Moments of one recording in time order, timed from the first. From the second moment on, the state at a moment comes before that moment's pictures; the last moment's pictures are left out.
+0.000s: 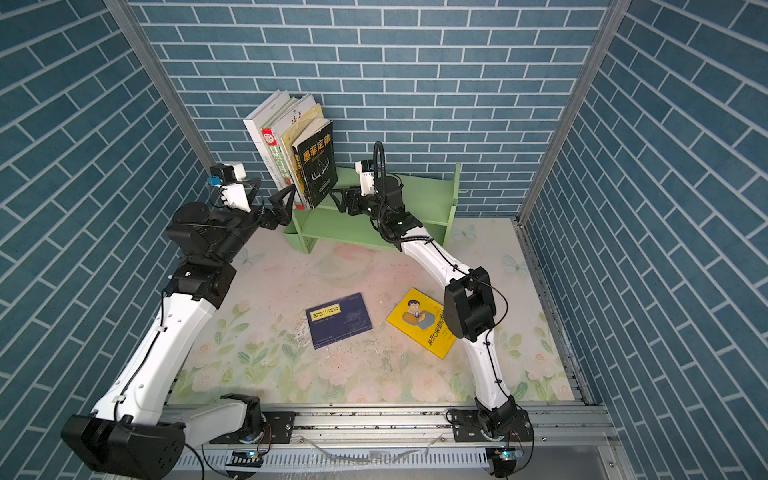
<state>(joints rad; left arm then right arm) -0.15 1.15 1.28 0.04 0.24 -0.17 0.65 2.16 2.04 0.08 -0.35 0.44</state>
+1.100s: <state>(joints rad) -0.43 1.01 0.66 -0.37 0.14 -0.73 0.81 1.25 0.88 -0.42 0.22 0.69</state>
